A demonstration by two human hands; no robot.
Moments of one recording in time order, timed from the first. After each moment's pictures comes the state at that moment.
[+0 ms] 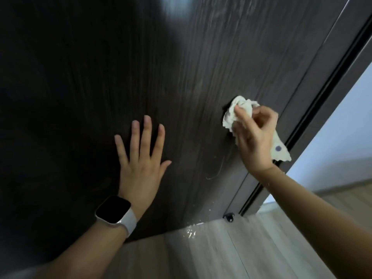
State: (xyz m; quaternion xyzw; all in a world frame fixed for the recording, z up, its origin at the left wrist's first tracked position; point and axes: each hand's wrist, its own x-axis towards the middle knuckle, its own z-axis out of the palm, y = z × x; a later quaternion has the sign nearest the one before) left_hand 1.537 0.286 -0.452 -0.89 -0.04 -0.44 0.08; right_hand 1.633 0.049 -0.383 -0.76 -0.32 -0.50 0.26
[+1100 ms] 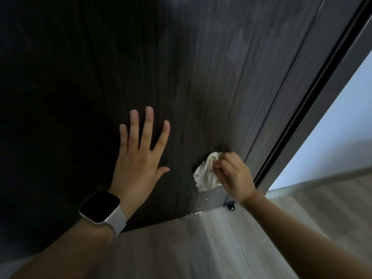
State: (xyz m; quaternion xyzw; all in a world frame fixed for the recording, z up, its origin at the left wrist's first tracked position) left_hand 1.550 0.250 -0.475 -0.92 0.02 -0.36 0.12; right_hand 1.643 0.002 -0.535 -0.82 -0.41 -0.35 0.20
